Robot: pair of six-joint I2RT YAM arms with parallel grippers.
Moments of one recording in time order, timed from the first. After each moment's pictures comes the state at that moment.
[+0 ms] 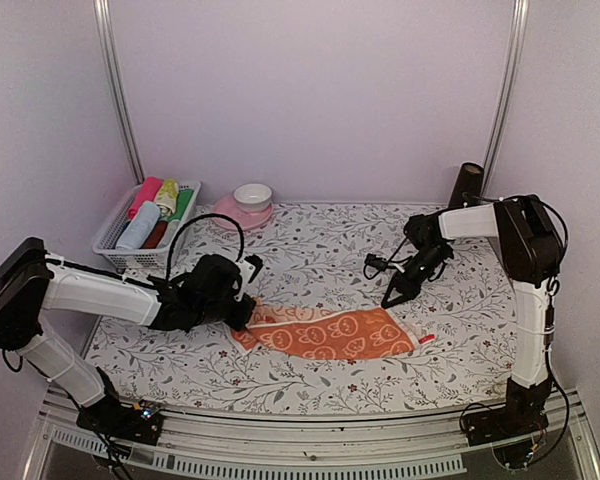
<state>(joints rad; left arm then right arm) -0.85 1.53 0.70 0.07 -0.30 -0.13 0.34 2.16 1.47 -0.90 -0.67 -0.73</state>
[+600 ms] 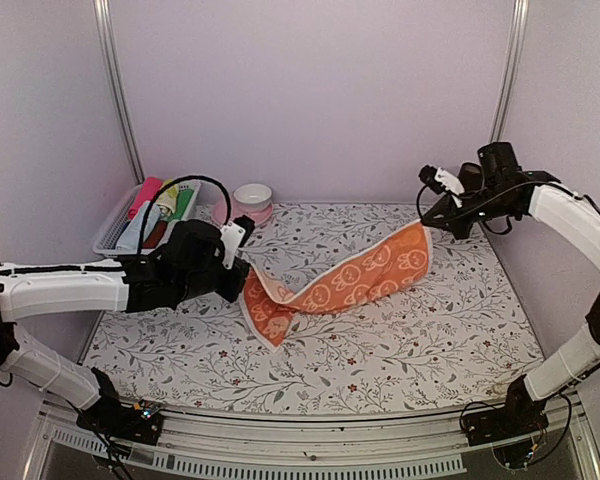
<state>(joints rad) -0.85 1.36 0.82 -0.07 -0.33 -0.06 0.22 1.54 1.35 -0.72 -0.60 -0.73</state>
